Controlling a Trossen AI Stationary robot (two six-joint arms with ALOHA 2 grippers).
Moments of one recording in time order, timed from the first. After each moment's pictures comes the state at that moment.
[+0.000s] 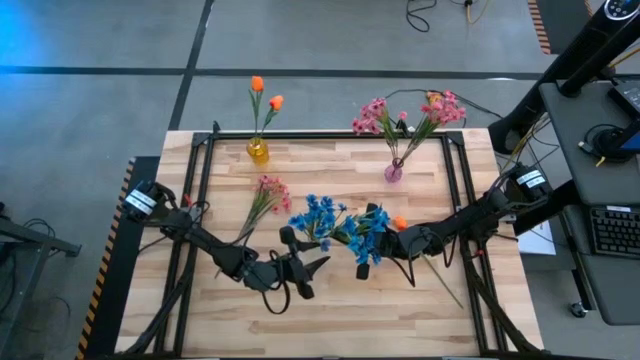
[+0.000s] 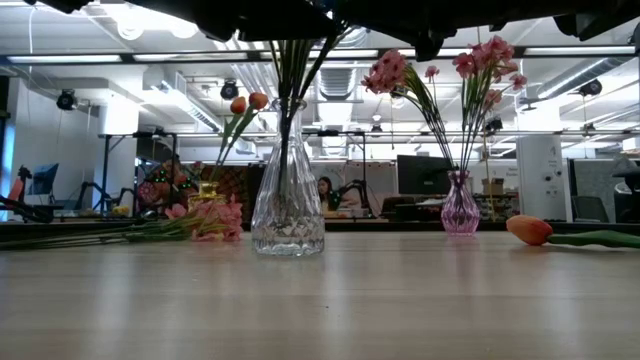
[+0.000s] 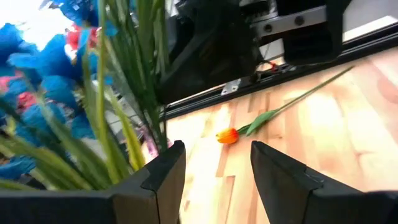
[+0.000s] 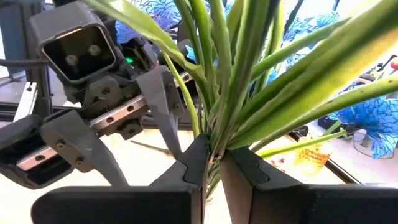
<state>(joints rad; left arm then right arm) -0.53 1.73 0.86 0.71 -0.92 0.33 0.37 1.57 0.70 0.90 0.55 -0.16</state>
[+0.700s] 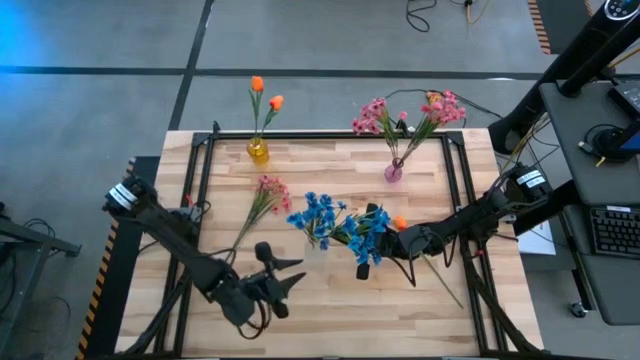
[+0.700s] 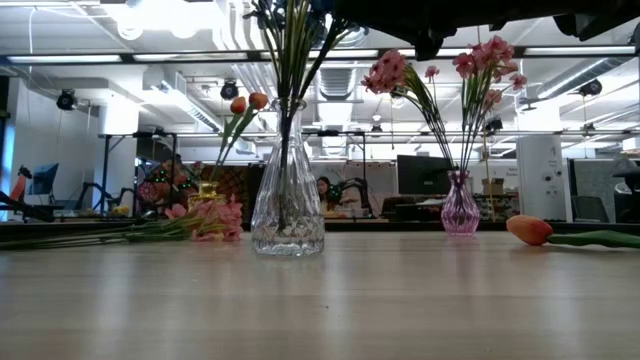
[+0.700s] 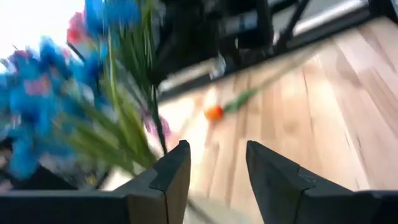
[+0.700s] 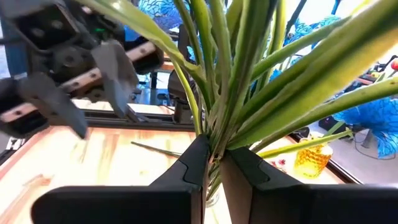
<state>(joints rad) -0.74 1.61 0.91 0.26 -1.11 0.09 0.37 1.57 0.70 0.90 0.54 -0.16</state>
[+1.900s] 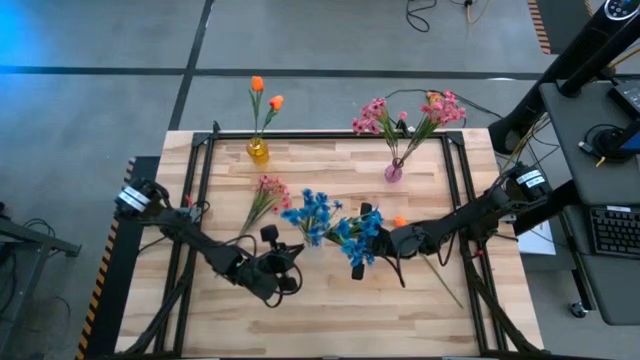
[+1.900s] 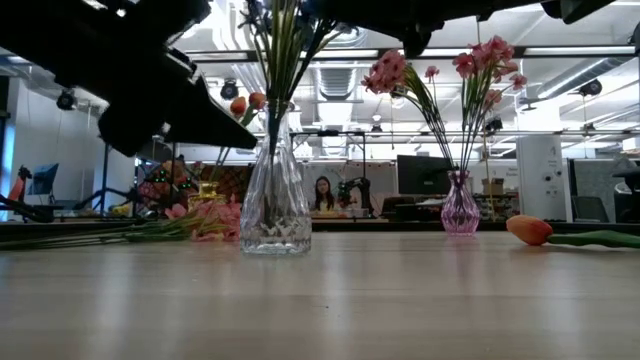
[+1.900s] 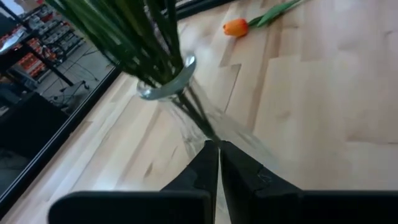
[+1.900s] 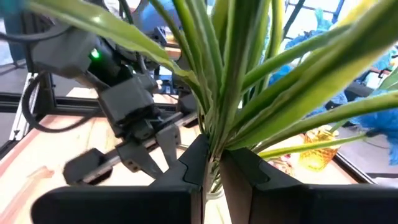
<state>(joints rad) -0.57 1.67 0.74 0.19 -0.98 -0.22 0.35 1.57 0.78 0.73 0.52 -0.12</state>
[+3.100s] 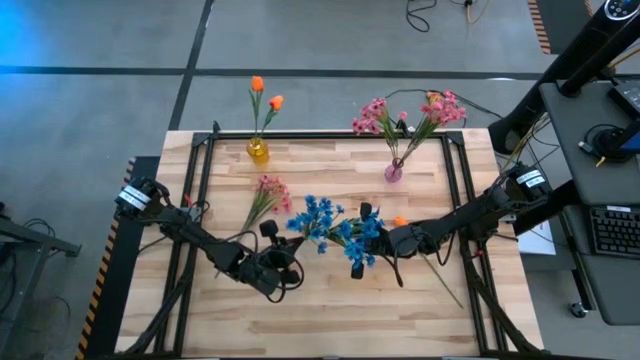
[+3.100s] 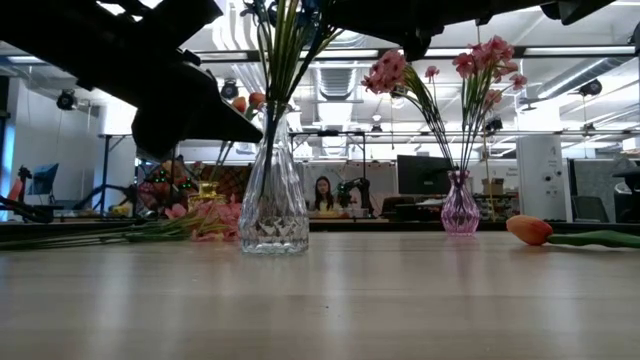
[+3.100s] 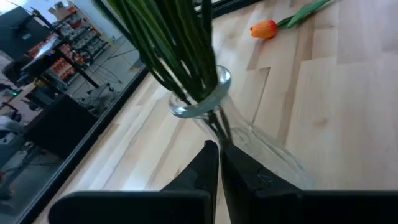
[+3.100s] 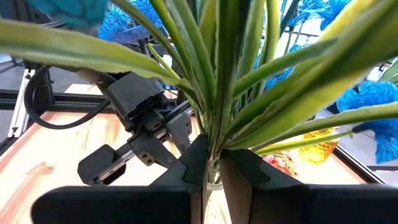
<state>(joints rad) -0.53 1.67 0.74 0.20 -1.05 -0.17 0.34 1.57 0.78 0.71 0.52 -0.09</state>
